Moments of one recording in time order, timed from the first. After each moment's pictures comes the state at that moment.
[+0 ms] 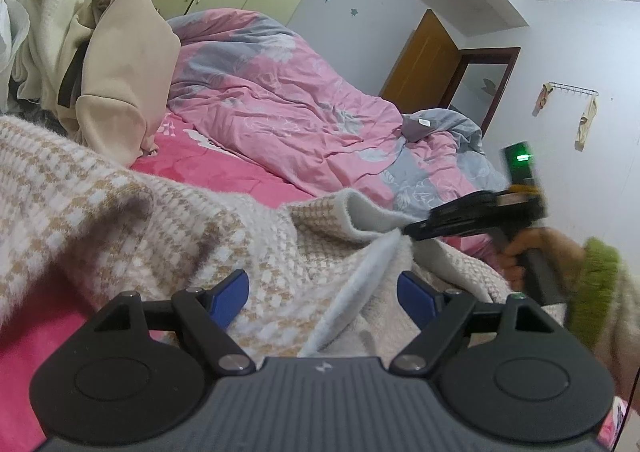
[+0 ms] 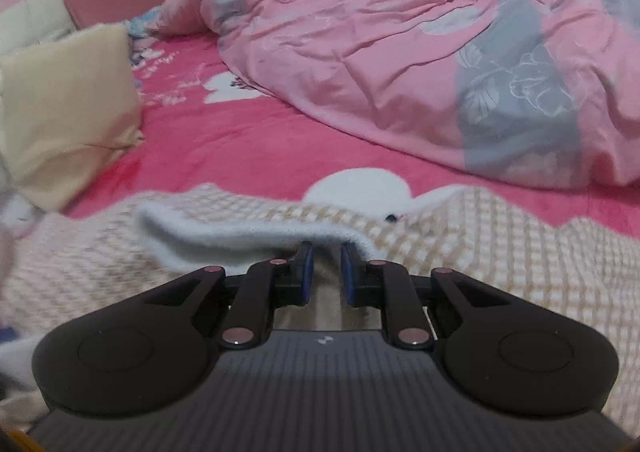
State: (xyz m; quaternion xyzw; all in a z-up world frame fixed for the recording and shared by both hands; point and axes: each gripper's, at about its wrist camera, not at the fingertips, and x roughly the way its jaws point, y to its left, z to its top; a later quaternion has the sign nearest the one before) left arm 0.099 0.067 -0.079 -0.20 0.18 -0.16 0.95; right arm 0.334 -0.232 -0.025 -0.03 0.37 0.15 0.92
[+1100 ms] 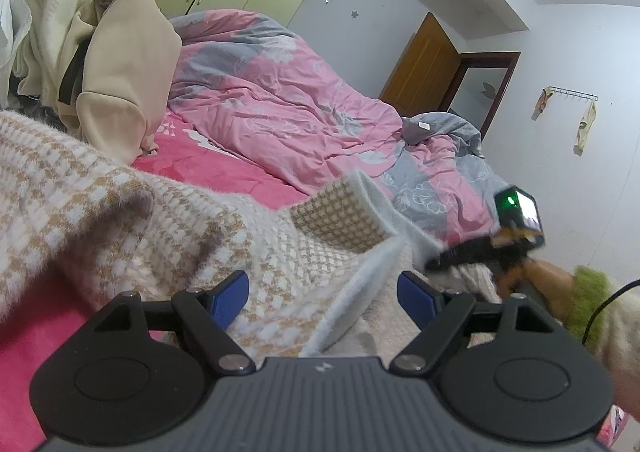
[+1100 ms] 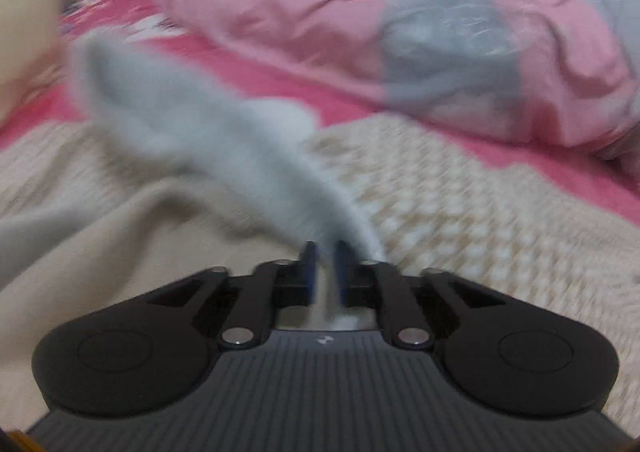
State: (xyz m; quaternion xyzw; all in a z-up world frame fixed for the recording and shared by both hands) left arm 0.101 0.068 -0.082 -0.20 0.17 -0.16 0.95; right arm 0.345 -0.280 -0.062 -0.08 0.39 0.04 0.92
